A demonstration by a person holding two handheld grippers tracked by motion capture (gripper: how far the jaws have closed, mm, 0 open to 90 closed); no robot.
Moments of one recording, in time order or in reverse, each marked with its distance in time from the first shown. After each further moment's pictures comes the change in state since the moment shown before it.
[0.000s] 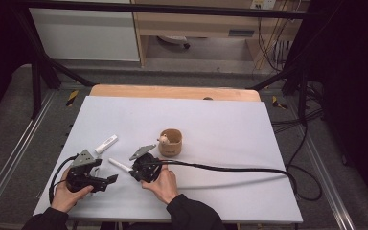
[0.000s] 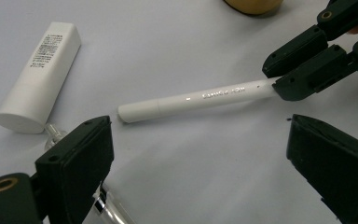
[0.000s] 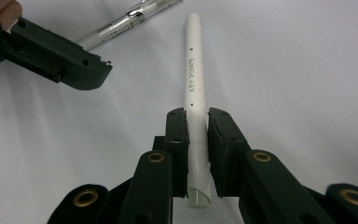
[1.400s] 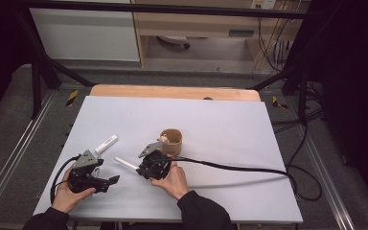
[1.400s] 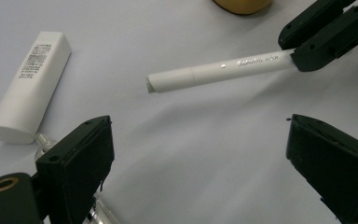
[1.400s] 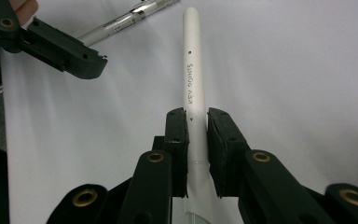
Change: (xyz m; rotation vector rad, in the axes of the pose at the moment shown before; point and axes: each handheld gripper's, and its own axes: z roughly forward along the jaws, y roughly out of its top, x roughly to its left) left arm -0.009 0.004 0.001 0.005 -0.004 0.041; right arm -0.017 -0.005 -0.025 -0.006 0.045 -0.026
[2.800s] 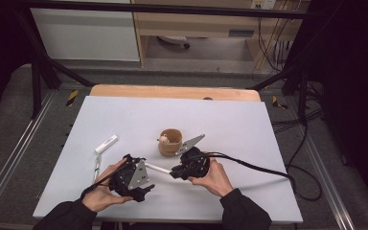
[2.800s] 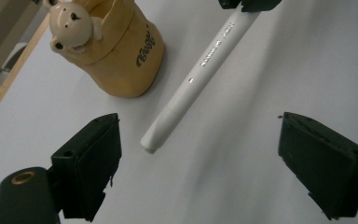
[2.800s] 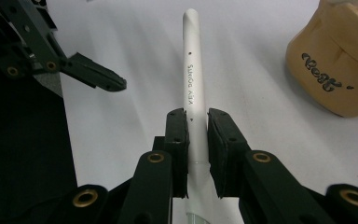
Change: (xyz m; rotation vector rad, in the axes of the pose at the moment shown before) left arm -0.108 0.064 0.045 0.078 0.029 0.662; right arm -0.037 -0.039 -0.095 0.097 0.088 0.001
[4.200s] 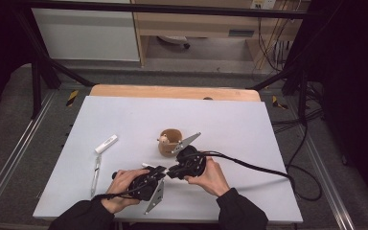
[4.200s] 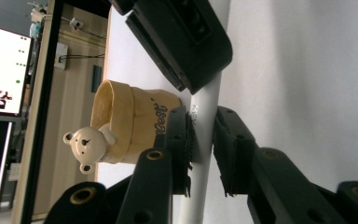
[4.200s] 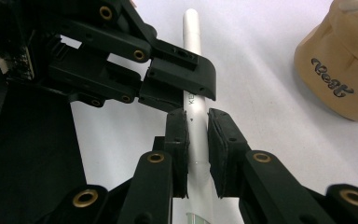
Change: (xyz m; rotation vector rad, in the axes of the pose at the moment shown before) left arm -0.028 0.017 0.024 -0.070 0.193 0.556; right arm 0.005 0.010 0.002 0.024 0.008 0.033
